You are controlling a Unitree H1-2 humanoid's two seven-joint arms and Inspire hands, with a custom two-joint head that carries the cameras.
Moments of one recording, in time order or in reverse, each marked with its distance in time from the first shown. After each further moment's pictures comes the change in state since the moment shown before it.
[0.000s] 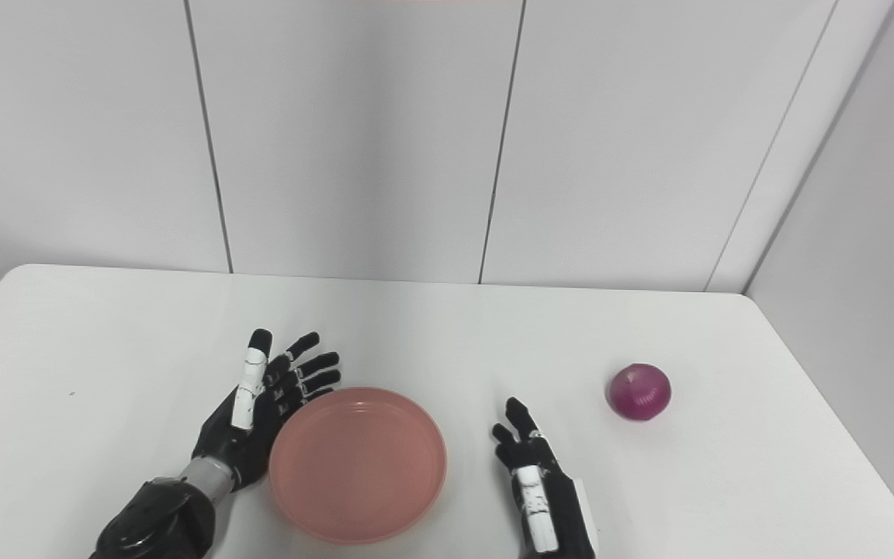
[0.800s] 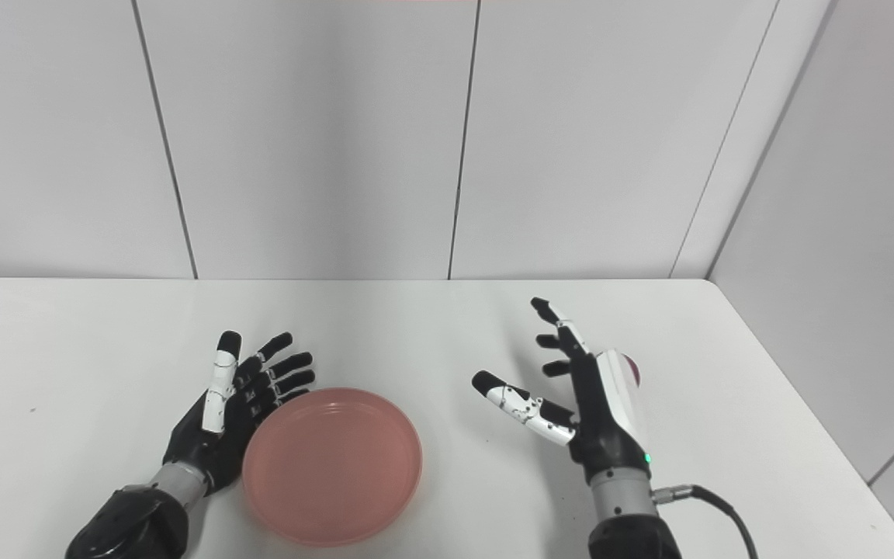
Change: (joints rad) left arm -0.010 0.016 0.009 0.017 -0.005 -0.009 -0.009; right arm -0.234 -0.247 -0.008 -0.230 -0.575 0.283 0.036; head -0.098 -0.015
